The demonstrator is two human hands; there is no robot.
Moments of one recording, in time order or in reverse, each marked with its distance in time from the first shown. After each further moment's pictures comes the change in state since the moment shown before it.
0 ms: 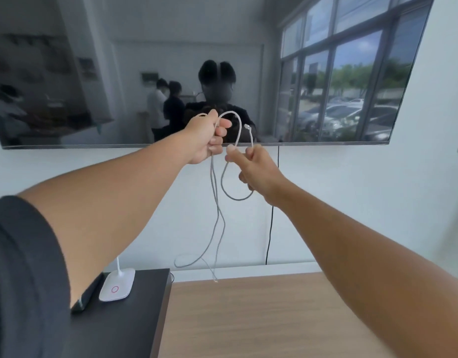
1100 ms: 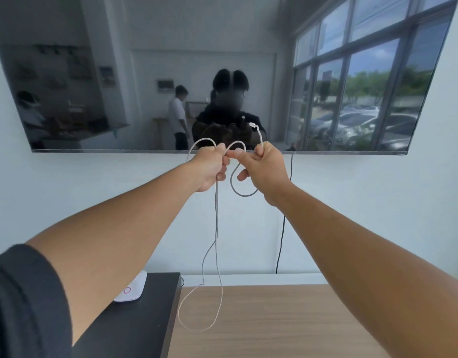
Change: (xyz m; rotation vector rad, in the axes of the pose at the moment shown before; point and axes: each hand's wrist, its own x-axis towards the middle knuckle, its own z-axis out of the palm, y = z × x) left_hand -0.016 -0.037 -0.019 0.164 0.111 0.002; right_hand 0.012 -0.012 0.019 0.088 0.151 -0.029
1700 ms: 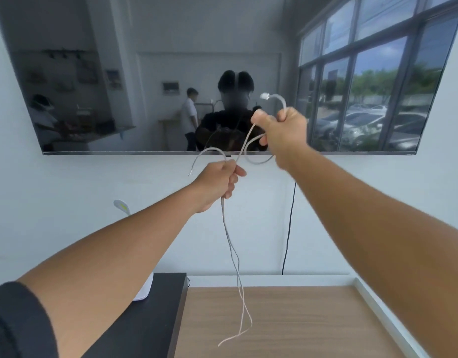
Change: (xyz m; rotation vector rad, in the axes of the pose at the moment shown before) left_hand -0.017 -0.033 -0.009 0.131 -0.146 0.155; right_hand 0.036 -0.057 -0.013 0.089 0.283 0.014
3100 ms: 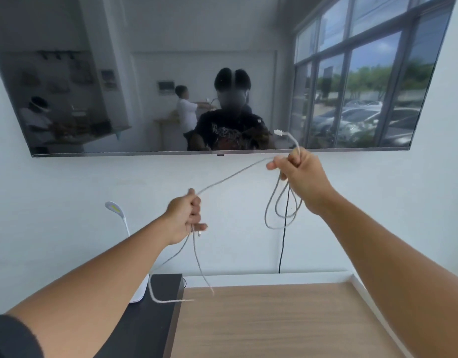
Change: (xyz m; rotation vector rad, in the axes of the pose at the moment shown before) left_hand -0.030 -0.060 -0.028 -0.386 0.150 -0.371; right_hand -0.018 0.075 -0.080 -0.094 -0.268 -0.103
